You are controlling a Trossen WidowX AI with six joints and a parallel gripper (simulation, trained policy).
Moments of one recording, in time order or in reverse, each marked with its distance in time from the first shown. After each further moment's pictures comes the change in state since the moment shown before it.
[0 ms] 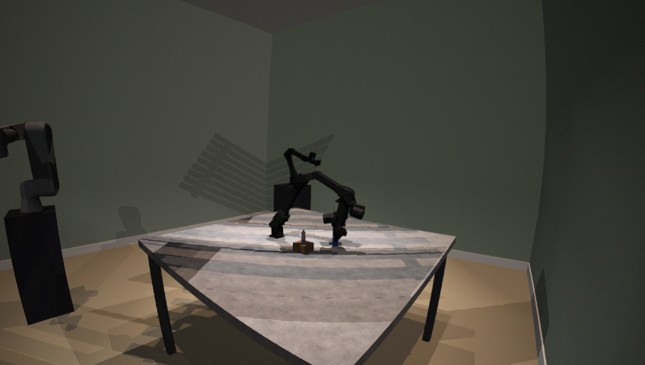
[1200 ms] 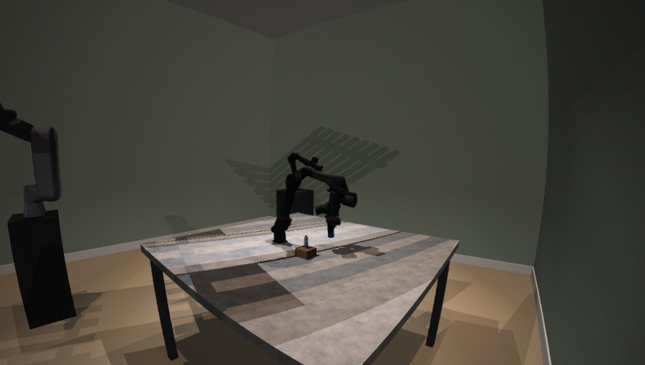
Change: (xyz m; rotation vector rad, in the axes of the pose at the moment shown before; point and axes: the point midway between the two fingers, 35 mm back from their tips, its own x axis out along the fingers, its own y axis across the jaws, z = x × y) arm -0.070 0.023 0.064 -0.001 0.067 0.064
